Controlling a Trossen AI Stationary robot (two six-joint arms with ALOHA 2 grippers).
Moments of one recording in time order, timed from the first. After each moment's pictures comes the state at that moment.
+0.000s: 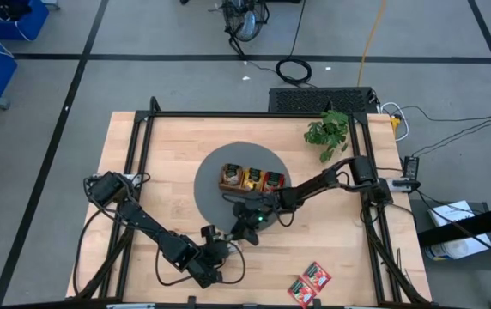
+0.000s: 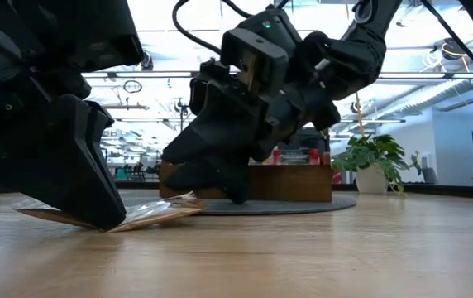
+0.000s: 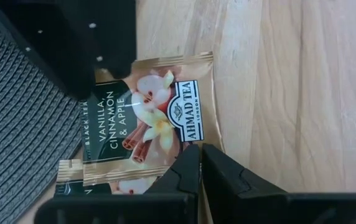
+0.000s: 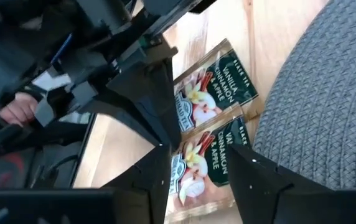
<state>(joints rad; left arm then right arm) -0.68 1.99 1.07 -0.28 -0.46 -0.77 0.13 2.15 1.00 0.46 -0.43 0.55</state>
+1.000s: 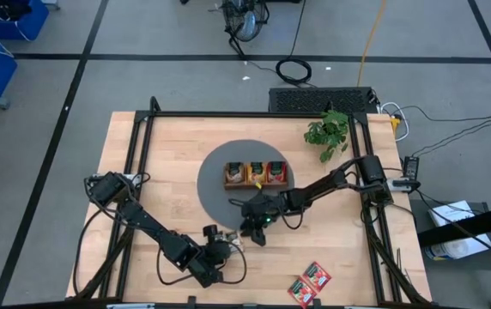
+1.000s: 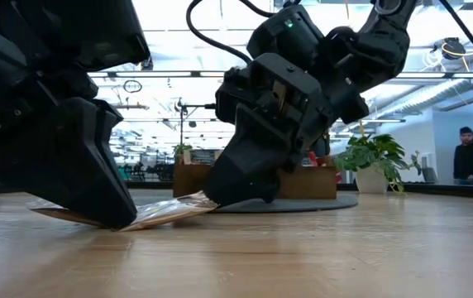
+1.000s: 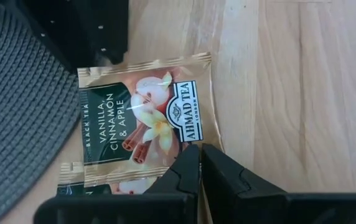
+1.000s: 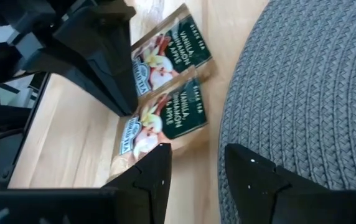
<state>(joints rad) -0.67 1.99 1.07 -0.24 -0.48 -0.69 0.17 2.07 1.00 0.42 -0.29 0.48</state>
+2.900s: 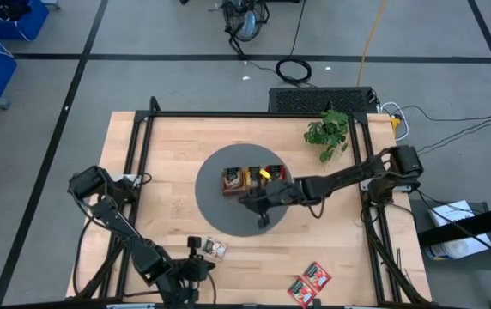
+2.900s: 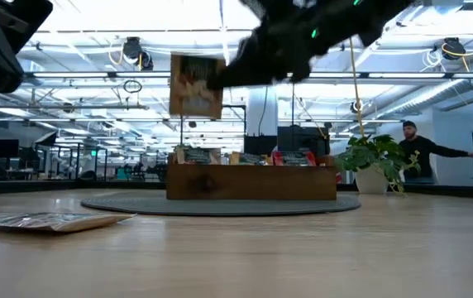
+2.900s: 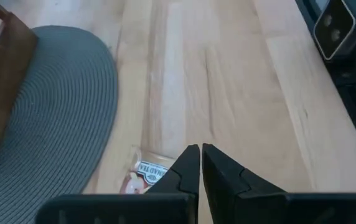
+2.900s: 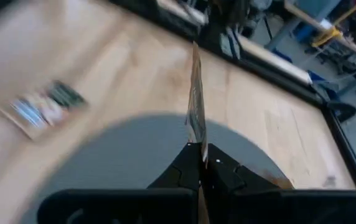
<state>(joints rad) -0.88 1.82 1.08 -0.26 -0.70 -0.56 0.15 1.72 1.00 0.29 0.18 -0.36</state>
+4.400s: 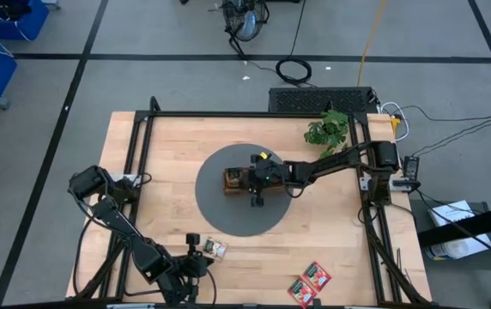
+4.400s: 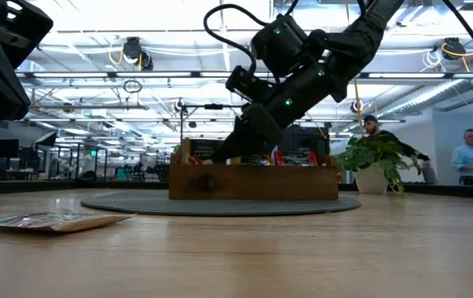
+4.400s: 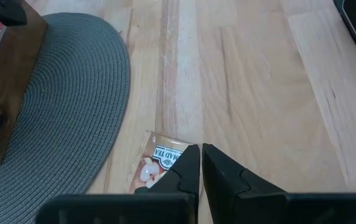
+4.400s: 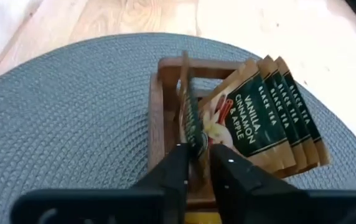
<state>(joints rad) -0.88 1.81 1.05 -0.29 -0.71 -0.57 -0.07 1.89 0.99 0.31 0.03 -0.17</state>
